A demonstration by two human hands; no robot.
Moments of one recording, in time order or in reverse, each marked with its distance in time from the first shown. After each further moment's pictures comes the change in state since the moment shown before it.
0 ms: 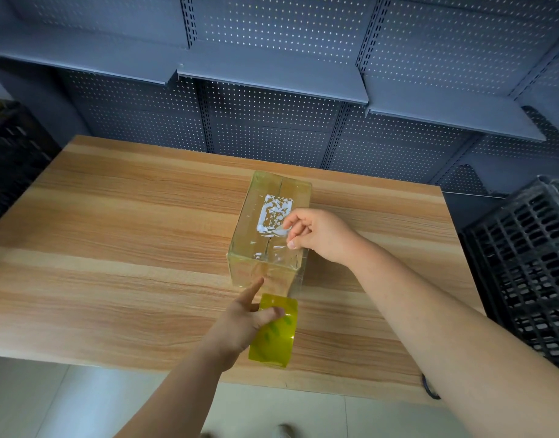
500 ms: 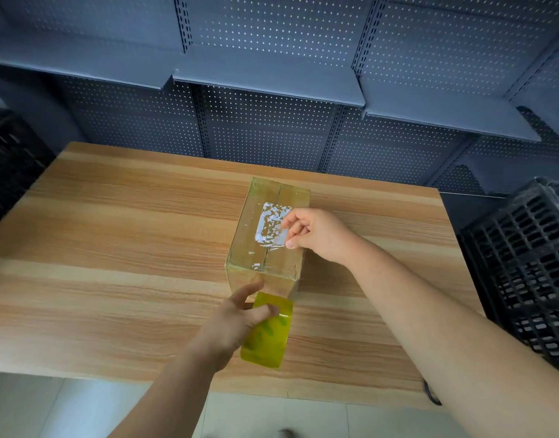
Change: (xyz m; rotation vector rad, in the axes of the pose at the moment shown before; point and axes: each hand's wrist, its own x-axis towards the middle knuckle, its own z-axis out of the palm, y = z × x) left_hand 0.007 0.011 -0.015 0.024 0.026 0.012; right_hand 0.012 -0.002 -0.005 0.018 0.015 0.008
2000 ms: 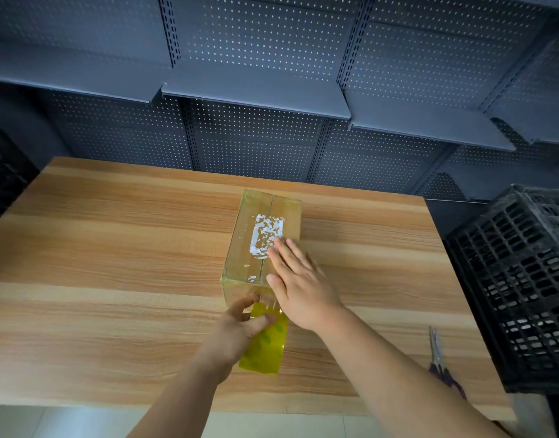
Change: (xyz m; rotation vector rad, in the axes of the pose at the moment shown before) left_hand 0.022 -0.010 0.000 -0.019 -0.007 -0.006; right_hand -0.032 0.022 0.071 -0.638 0.090 -0.004
